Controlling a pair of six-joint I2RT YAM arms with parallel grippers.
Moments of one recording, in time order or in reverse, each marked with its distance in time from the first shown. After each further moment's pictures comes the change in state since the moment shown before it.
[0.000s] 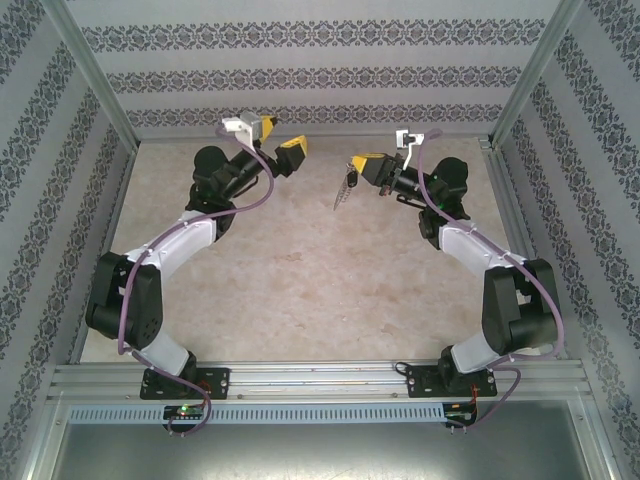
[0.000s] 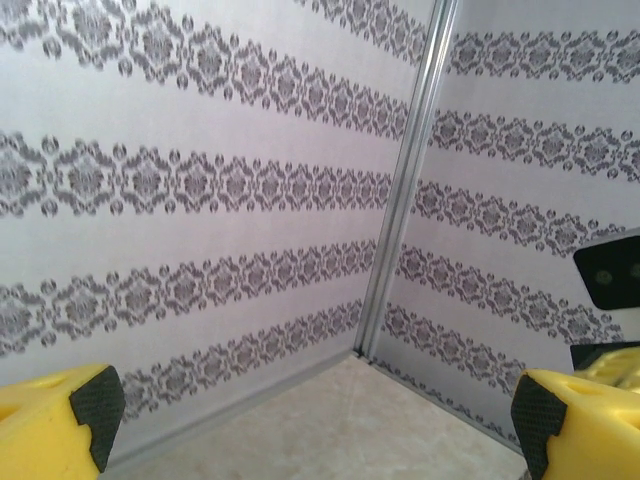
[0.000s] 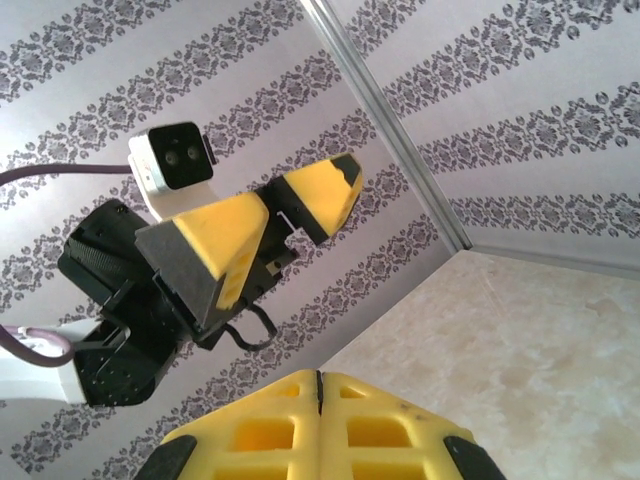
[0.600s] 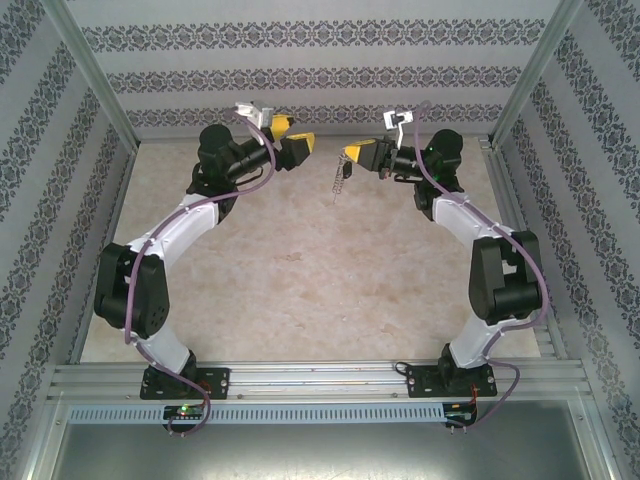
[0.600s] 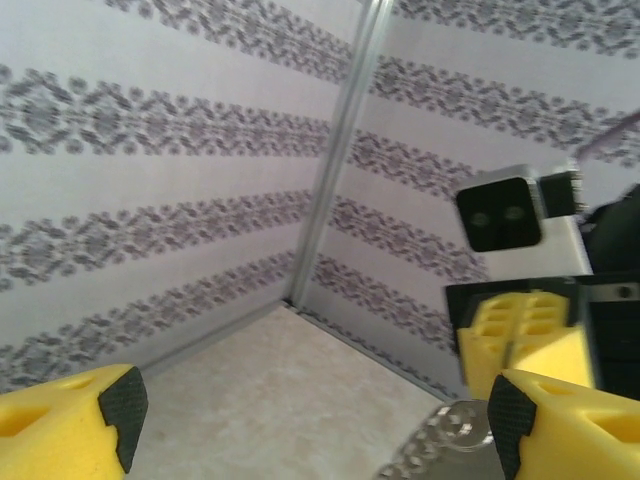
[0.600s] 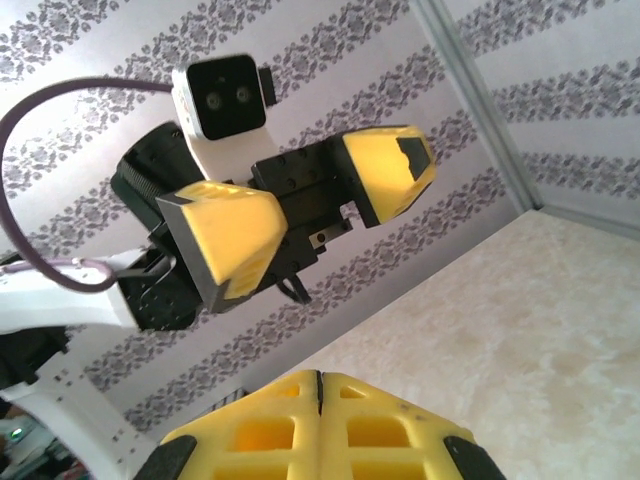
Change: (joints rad) left arm 0.014 0.077 0.183 -0.228 0.220 -0.077; right arm -0.026 0.201 0.265 -0.033 -0.265 0.056
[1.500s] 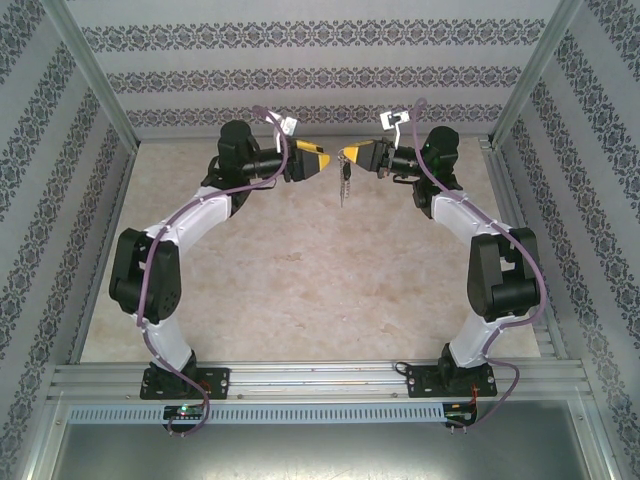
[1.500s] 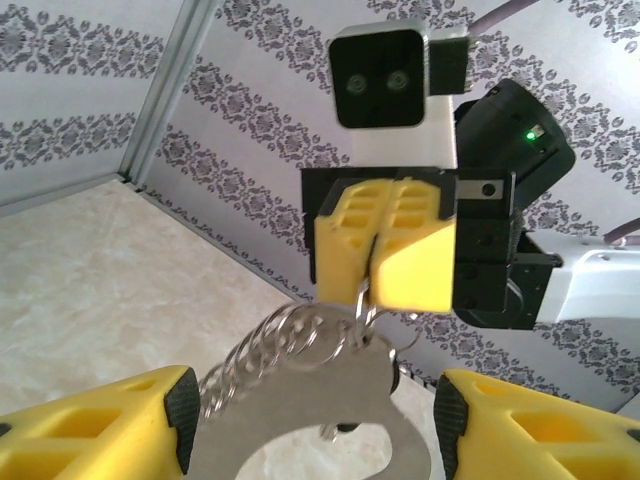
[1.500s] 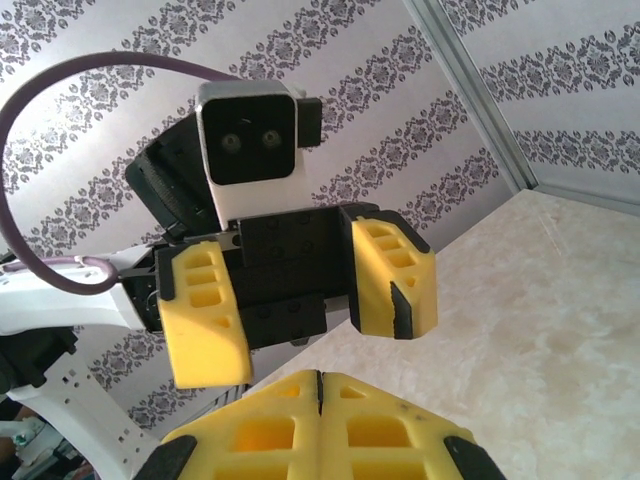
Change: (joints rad) left arm -0.041 0.119 0.089 -0.121 0.301 -0.161; right arm 0.001 0.016 0.012 -0.082 0.008 -0.039
